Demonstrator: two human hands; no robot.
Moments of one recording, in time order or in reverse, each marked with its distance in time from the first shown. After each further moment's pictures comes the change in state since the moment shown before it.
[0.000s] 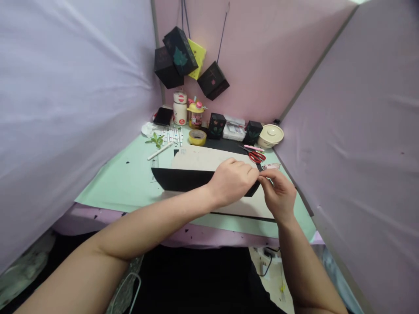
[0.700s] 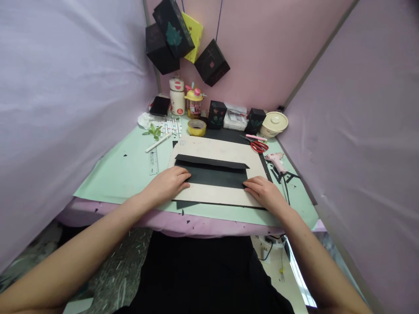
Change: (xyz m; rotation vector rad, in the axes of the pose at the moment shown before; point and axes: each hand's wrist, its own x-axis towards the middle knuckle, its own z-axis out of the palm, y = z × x) left_hand -0.152 -0.083 0.007 -0.119 -0.470 -0.309; right_hand -0.052 0.059 0.006 -0.289 -0.637 -0.189
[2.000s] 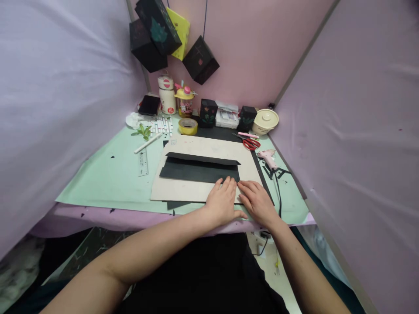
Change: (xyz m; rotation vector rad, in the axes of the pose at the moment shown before) left_hand 0.075 0.167 0.048 0.086 -0.170 0.044; right_hand -0.032 -0.025 0.009 -0.030 -0.045 0.209
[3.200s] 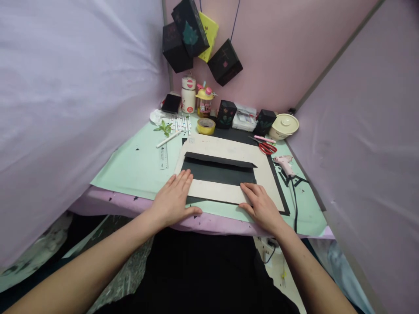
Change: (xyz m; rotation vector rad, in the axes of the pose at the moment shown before) left_hand -0.122 -0.110 -0.007 -0.002 -0.035 -0.339; right_hand 0.015 -0.032 0.003 0.065 -0.134 -0.009
